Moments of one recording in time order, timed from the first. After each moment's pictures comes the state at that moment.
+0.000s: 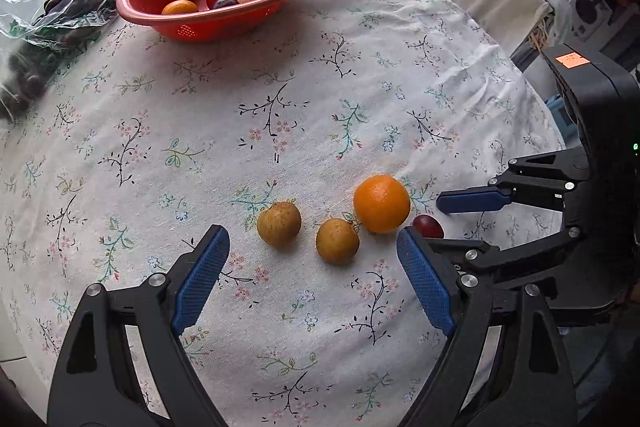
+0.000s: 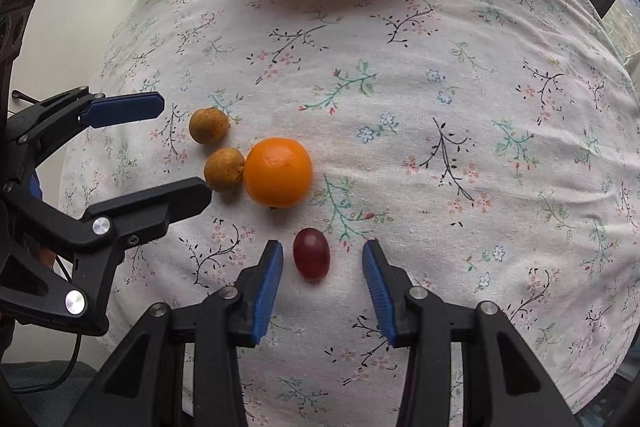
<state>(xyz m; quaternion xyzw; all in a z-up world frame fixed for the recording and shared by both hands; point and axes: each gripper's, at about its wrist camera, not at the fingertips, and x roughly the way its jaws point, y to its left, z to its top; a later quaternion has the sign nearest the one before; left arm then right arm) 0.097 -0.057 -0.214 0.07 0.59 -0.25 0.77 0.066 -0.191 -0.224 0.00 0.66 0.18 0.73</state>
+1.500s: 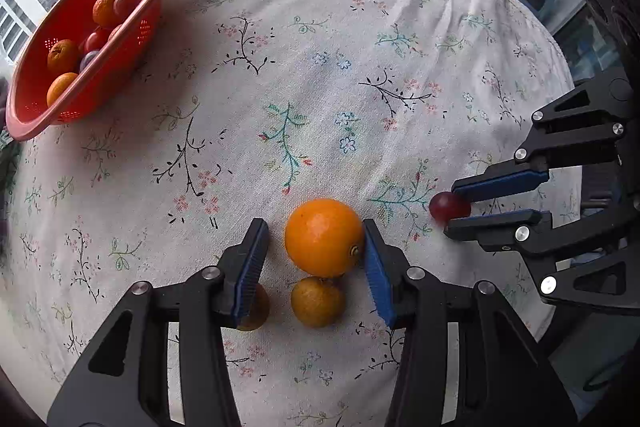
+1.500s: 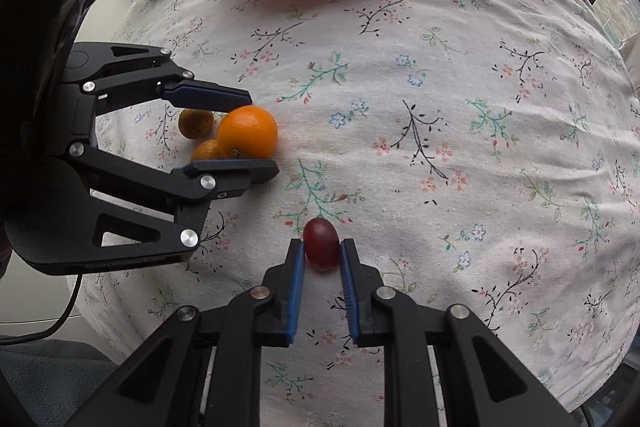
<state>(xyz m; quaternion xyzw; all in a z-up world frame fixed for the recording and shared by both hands) 0.120 -0.129 -0.253 0.23 0.58 -0.34 0.70 0.061 -0.211 -0.220 0.03 0.66 0.17 0.73</state>
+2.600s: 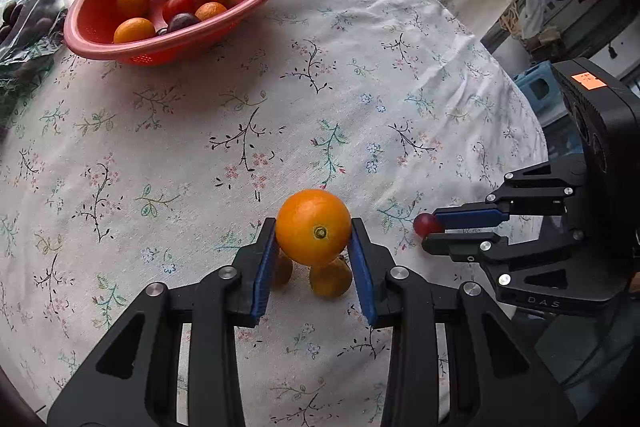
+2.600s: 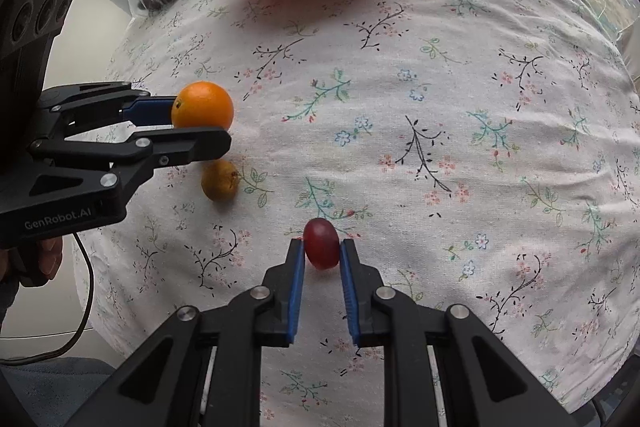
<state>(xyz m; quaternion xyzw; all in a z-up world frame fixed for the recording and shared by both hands) 0.131 -0.066 -0.215 0.07 0.59 -0.31 0.74 0.069 -0.223 -0.212 0.05 0.66 0.17 0.73</state>
